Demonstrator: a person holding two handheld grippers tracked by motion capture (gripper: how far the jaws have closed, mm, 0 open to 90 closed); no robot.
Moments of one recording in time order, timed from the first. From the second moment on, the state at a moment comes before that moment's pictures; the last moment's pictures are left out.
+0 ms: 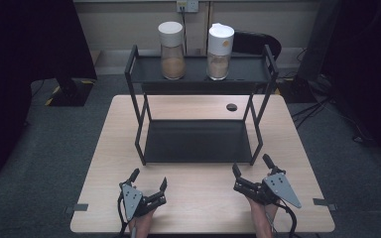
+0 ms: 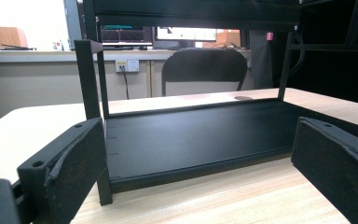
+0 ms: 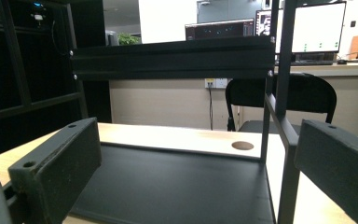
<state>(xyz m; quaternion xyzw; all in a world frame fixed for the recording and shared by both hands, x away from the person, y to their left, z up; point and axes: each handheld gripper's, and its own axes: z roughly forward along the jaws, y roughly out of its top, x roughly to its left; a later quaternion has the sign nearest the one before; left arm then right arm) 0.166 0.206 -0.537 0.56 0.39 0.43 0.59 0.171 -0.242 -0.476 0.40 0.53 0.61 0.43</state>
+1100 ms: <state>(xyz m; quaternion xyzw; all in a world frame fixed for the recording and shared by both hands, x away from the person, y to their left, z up) 0.166 0.206 -0.537 0.56 0.39 0.43 0.59 0.161 -0.236 -0.528 0.40 0.55 0.59 0.44</state>
